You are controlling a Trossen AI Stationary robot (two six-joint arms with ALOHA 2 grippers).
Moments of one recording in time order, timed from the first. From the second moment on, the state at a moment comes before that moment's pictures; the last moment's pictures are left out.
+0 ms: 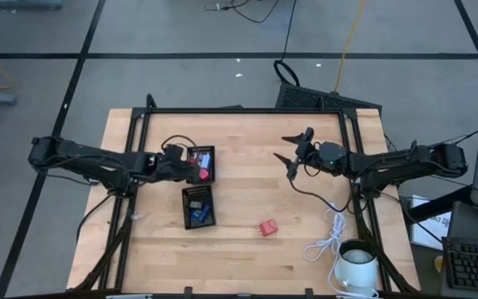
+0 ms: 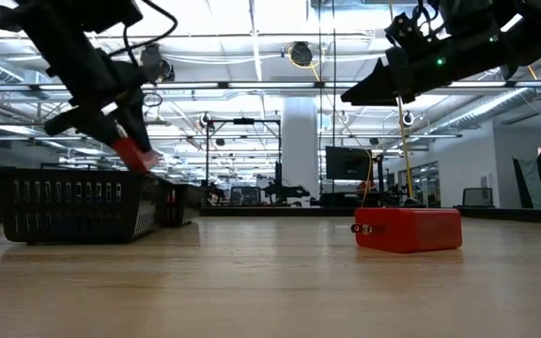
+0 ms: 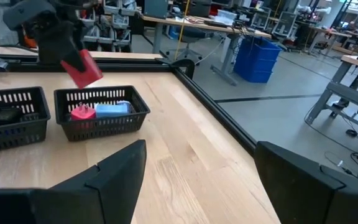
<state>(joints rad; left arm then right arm) -0.04 1.11 0.65 -0.54 -0.48 -1.19 -0.13 1.07 0.41 0.50 0.33 -0.12</state>
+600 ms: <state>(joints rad) 0.03 1.25 0.65 -0.55 -0.31 -1.21 -0.13 1.07 0.41 0.50 0.33 -0.12</state>
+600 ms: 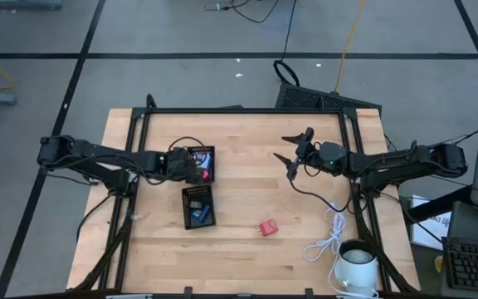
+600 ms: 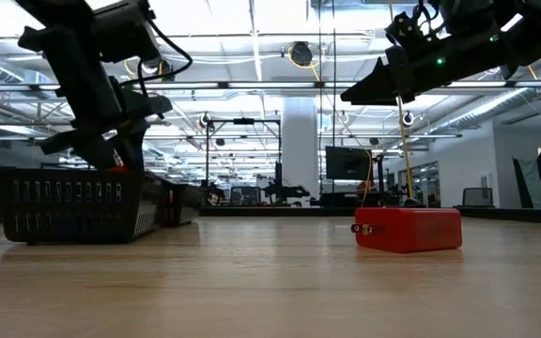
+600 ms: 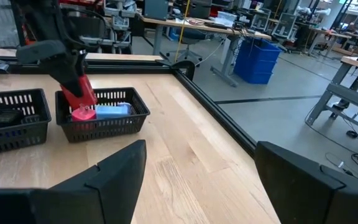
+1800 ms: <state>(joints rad) 0.07 1.26 0.68 -0.52 -0.27 -1.09 -0.13 1.07 0.41 0.50 0.33 -0.12</state>
